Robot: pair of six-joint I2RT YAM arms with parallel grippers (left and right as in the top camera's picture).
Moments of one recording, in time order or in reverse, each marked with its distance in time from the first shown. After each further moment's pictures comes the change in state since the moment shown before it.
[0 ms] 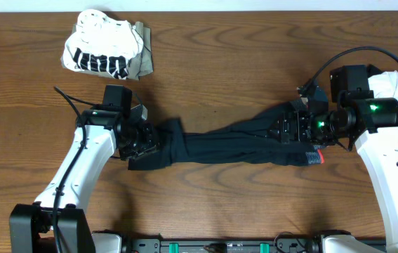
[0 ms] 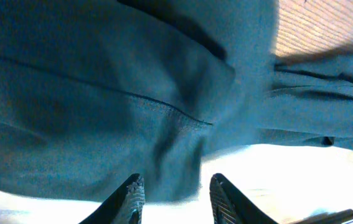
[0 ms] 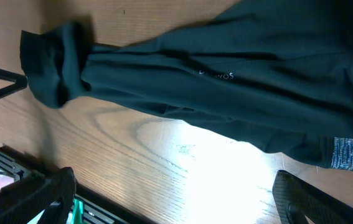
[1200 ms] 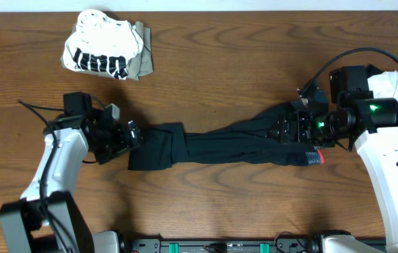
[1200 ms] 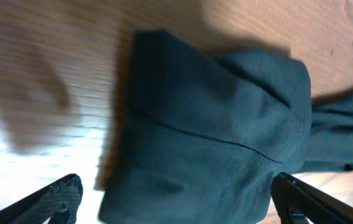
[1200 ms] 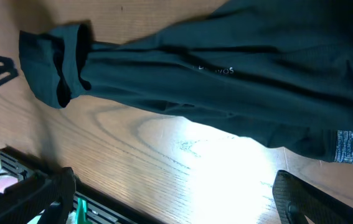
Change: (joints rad) left arm 0.287 0.056 -0.071 0.104 0.089 0.260; right arm 0.000 0.000 -0.003 -0.011 0.000 0.019
